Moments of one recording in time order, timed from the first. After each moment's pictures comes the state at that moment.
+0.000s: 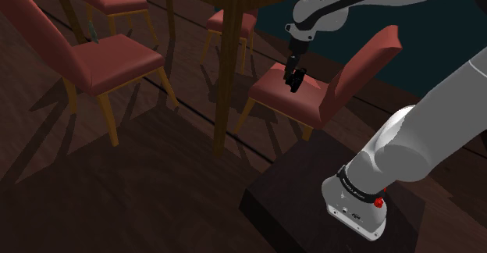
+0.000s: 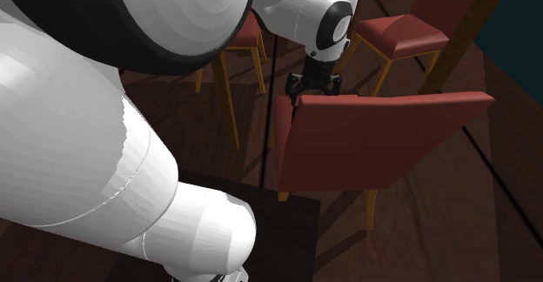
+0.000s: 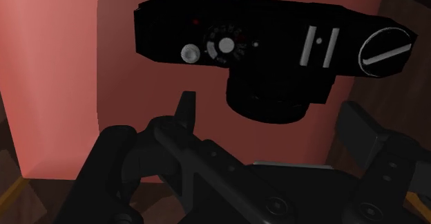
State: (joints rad) arm 0.02 -0.11 -0.38 -2.34 0.02 2.15 -0.70
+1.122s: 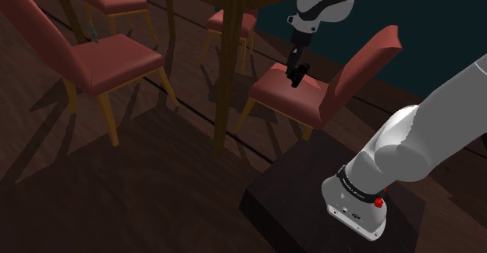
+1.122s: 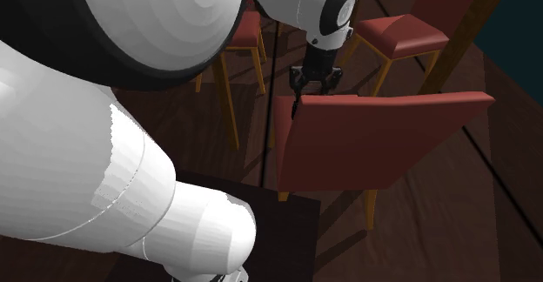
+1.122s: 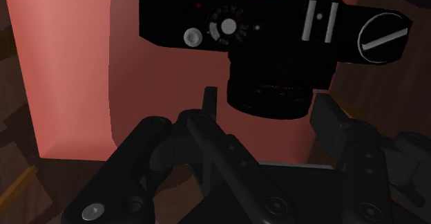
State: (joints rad) arm 0.02 -0.15 -0.38 -2.30 0.00 2.07 -0.69
